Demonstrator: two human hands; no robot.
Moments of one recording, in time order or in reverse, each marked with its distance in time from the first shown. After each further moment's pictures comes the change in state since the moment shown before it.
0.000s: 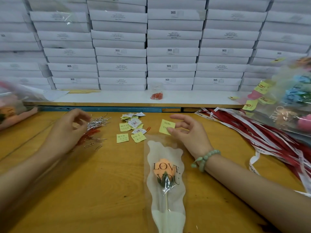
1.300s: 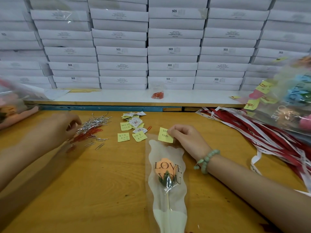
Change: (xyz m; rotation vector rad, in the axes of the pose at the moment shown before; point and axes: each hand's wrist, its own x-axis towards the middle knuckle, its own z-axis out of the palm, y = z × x) left_hand 0.017 -0.022 -0.035 0.529 -0.207 0.153; right_hand -0.002 0.001 0.005 -0.124 -0.167 0.097
